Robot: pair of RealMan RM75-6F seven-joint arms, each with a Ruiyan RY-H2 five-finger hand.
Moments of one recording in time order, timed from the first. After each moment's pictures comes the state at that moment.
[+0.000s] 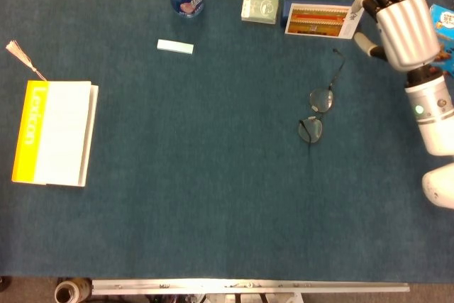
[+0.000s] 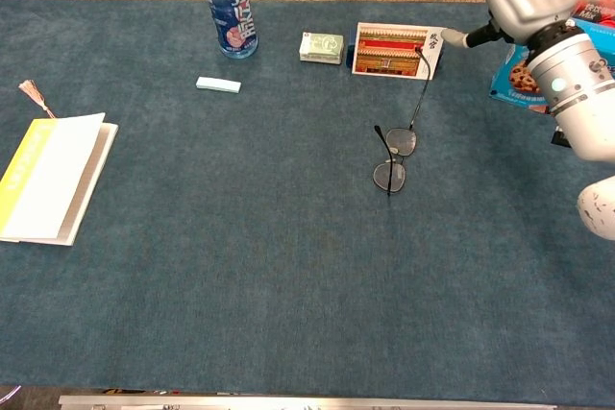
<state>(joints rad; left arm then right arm) -0.02 -1.13 -0.03 -1.59 1.39 1.46 0.10 0.68 -1.78 0.23 -0.80 -1.47 1.30 0.02</state>
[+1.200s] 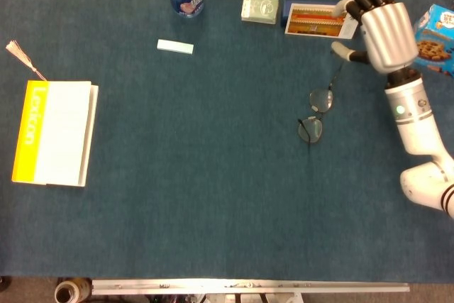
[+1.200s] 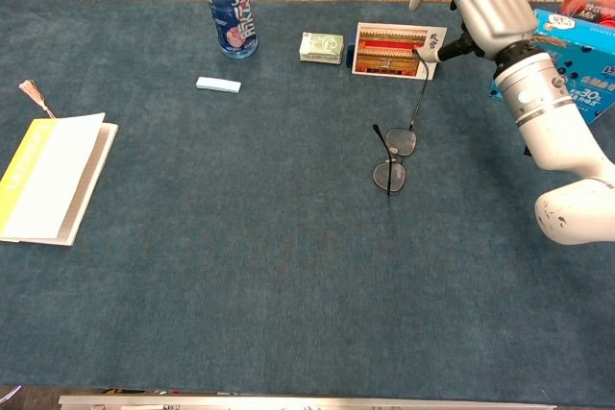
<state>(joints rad) -0.01 -1.13 -0.03 -1.59 1.39 1.46 0.08 0.73 -1.97 0.21 -0.53 -1.46 1.31 0.29</state>
